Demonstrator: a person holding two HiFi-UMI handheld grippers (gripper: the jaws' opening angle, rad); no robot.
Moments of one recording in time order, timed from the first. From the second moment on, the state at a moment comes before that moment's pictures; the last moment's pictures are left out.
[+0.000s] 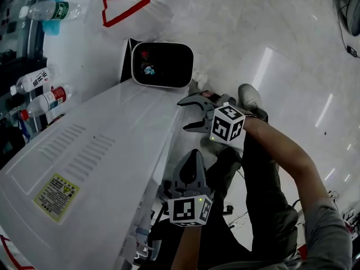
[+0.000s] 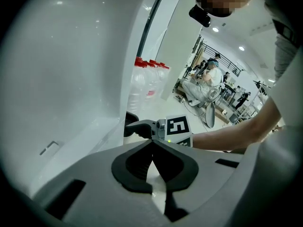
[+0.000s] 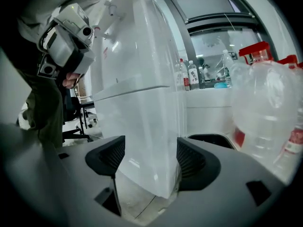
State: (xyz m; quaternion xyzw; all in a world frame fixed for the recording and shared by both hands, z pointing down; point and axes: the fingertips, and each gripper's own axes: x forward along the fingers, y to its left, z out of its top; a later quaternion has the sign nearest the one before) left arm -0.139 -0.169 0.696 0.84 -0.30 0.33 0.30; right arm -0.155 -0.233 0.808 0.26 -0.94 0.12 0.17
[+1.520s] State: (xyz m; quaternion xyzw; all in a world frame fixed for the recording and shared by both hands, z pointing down) left arm -0.155 -0.163 0.709 0.84 -0.31 0.32 0.32; right arm -0.171 -0.245 0.822 0.30 -0.93 0.11 0.18
